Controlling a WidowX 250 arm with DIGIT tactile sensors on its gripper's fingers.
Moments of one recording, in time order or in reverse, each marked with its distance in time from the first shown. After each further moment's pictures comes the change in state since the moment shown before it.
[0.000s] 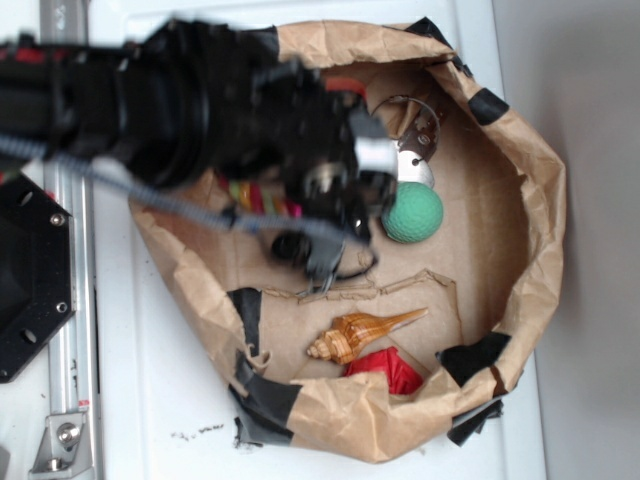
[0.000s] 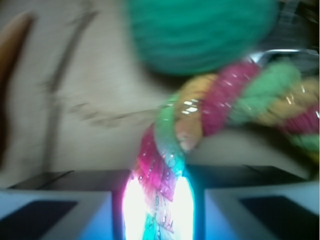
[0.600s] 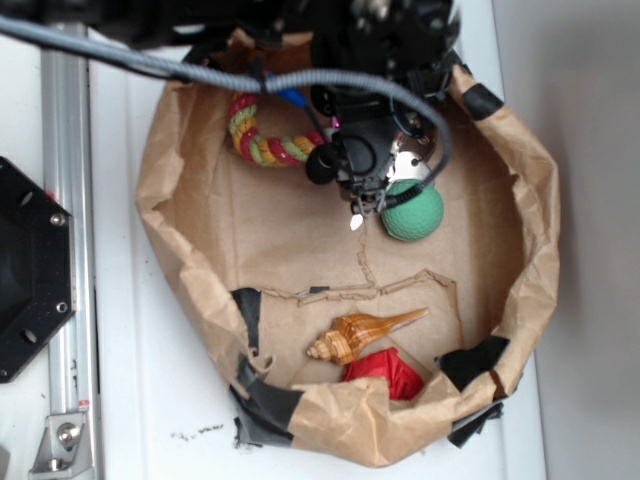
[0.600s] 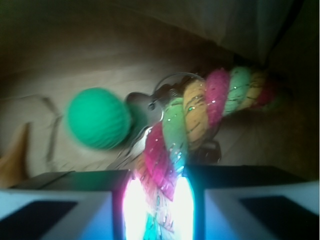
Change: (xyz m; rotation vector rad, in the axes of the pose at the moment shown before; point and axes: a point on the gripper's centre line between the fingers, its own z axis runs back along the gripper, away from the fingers) arm 0.023 0.012 0.082 -0.078 -0.041 0.077
